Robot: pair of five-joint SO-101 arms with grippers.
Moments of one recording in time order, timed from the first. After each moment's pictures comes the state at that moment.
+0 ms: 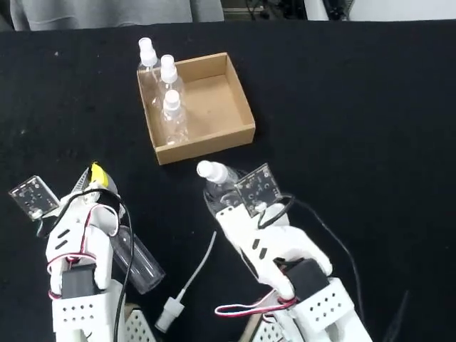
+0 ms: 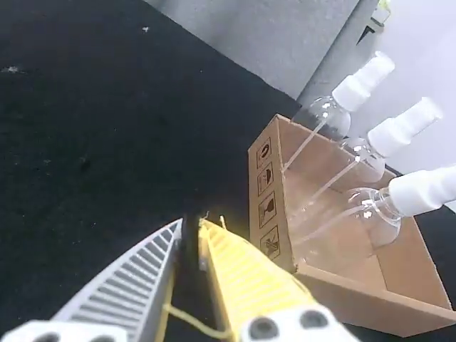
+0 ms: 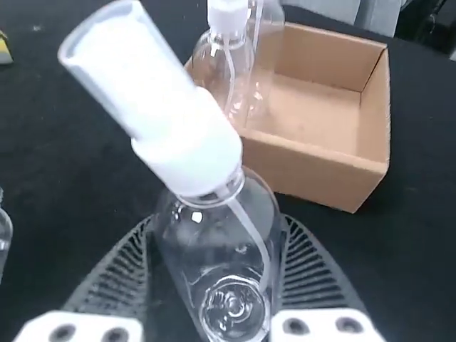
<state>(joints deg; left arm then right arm) -12.4 -103.8 96.1 34.2 28.1 -29.1 -88.0 84.5 41.0 2.1</state>
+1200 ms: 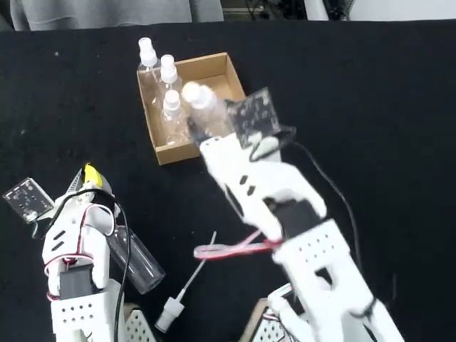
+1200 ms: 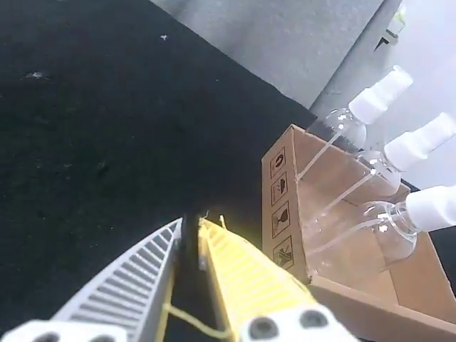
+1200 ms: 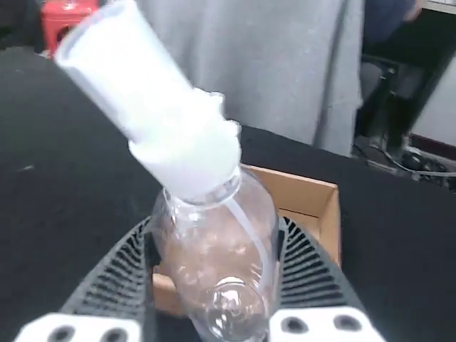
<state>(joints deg) -15.0 -103.8 96.1 34.2 28.1 -25.4 -46.5 49.1 24.8 1.9</state>
